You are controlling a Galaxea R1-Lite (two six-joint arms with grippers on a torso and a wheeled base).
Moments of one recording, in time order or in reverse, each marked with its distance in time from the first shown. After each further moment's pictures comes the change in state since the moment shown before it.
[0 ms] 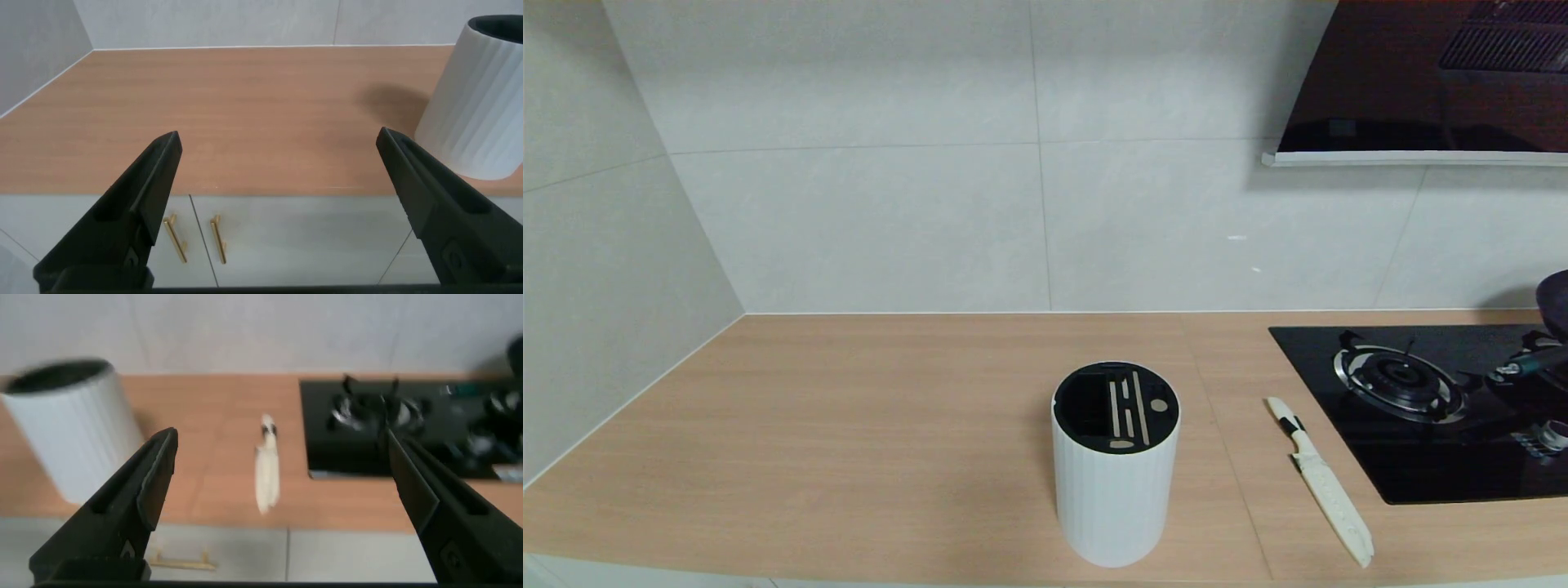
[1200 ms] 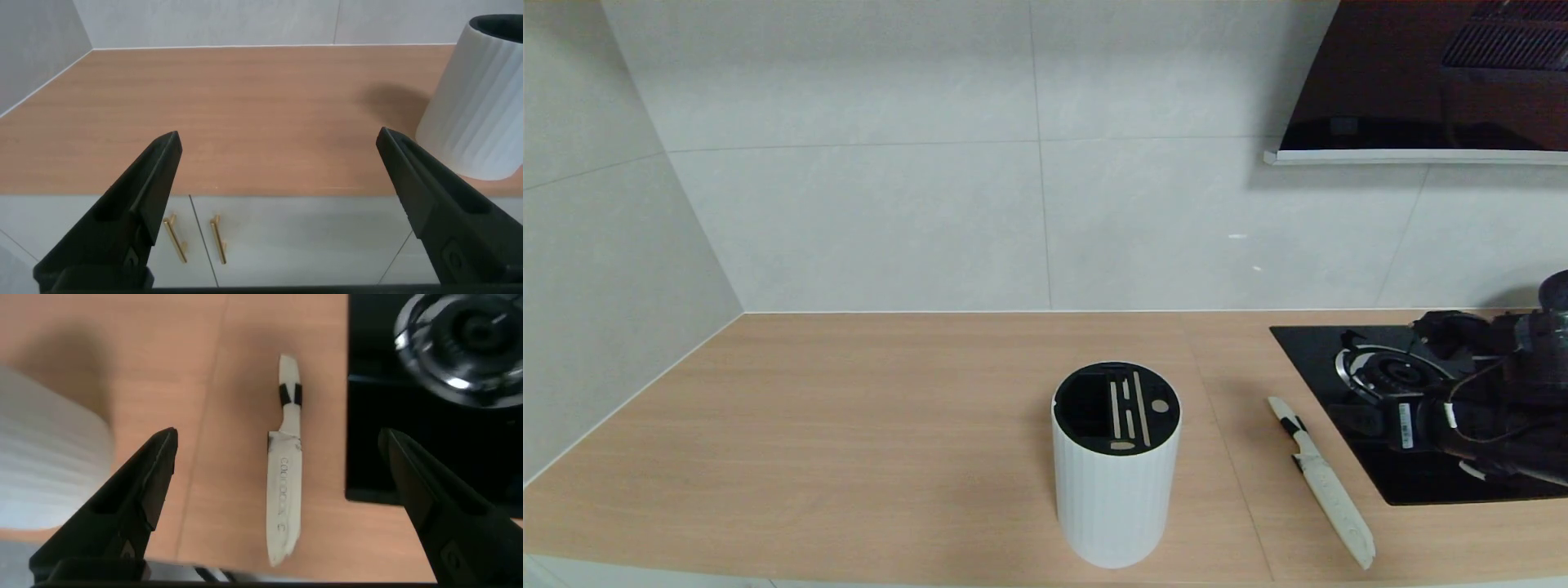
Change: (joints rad) left arm 0.000 0.000 0.000 0.000 0.000 0.000; right arm 0.071 1.542 -0.404 -0.498 -0.068 -0.004
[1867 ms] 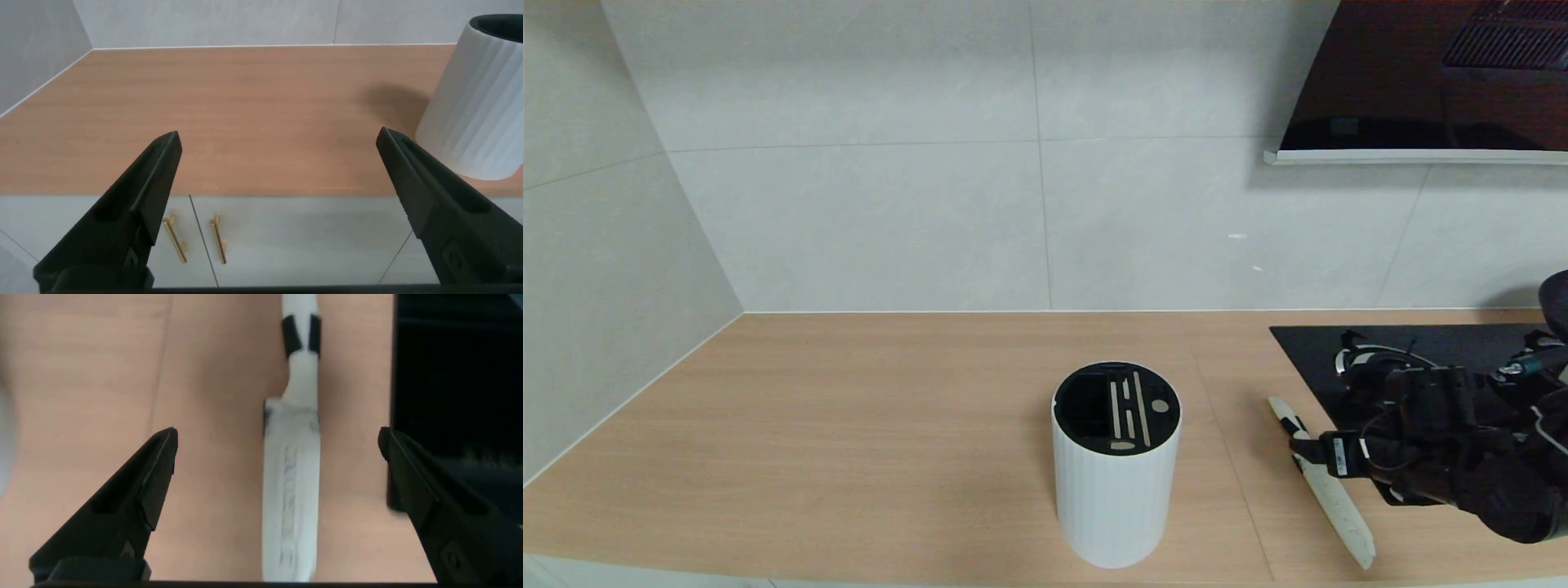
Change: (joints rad) left arm 0.000 0.000 0.000 0.000 0.000 0.000; right arm 0.007 0.416 0.033 -0.395 -0.055 0.005
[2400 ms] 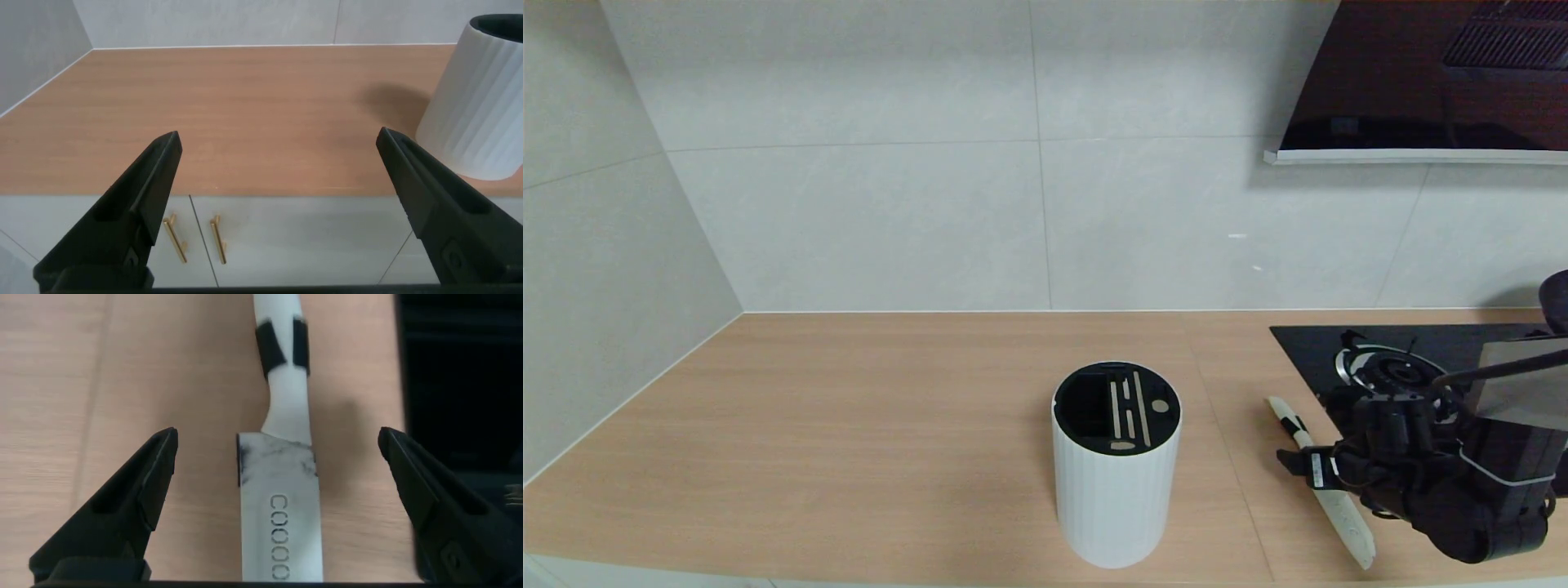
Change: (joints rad) left arm 0.000 0.000 0.000 0.000 0.000 0.000; right arm 0.008 0.236 -0.007 -0.257 -0.064 0.014
